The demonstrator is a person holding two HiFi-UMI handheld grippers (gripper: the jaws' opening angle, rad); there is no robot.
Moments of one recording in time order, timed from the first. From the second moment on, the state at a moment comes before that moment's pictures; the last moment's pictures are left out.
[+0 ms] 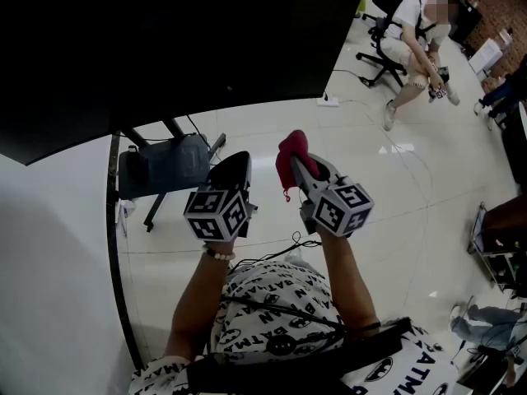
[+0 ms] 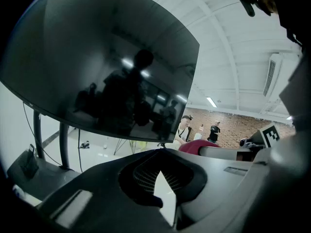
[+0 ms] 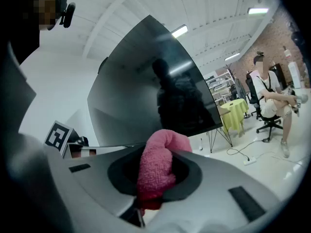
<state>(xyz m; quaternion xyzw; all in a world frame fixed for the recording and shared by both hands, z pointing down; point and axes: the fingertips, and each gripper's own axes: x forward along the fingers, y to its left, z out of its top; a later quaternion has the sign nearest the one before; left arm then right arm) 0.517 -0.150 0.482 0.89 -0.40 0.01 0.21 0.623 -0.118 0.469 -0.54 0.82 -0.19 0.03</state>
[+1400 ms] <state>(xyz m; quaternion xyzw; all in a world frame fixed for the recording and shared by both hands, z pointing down) 0.561 -0.177 0.518 0.86 -0.43 -0.01 0.28 0.757 -0.284 0.542 -0.56 0.73 -0.34 0.19</state>
